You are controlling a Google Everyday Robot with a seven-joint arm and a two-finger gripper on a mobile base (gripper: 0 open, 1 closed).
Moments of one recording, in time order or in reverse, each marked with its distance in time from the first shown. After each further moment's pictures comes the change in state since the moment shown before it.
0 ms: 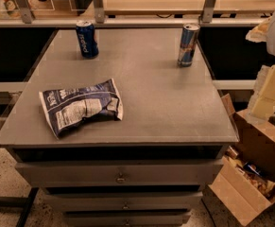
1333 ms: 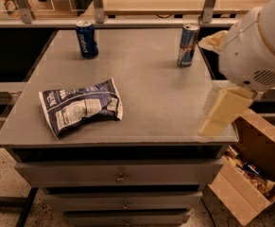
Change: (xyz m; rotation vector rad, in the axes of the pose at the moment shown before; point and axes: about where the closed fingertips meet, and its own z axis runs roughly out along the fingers) arm -0.085 0.047 0.014 0.035 -0.228 -0.111
